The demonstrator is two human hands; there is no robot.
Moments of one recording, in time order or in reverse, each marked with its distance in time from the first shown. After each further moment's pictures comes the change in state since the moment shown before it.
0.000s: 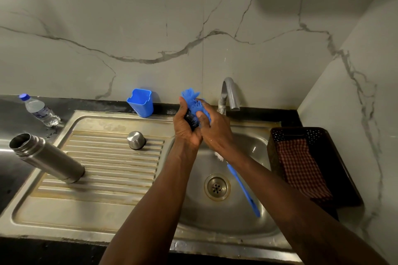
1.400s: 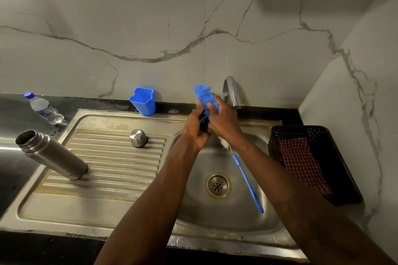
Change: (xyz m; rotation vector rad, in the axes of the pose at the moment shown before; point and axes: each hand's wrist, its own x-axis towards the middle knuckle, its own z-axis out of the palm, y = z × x) left_hand -0.001 -0.010 -0.001 0.309 0.100 -0.173; right_hand 0.021 0.003 -0.016 0.008 -0.013 0.228
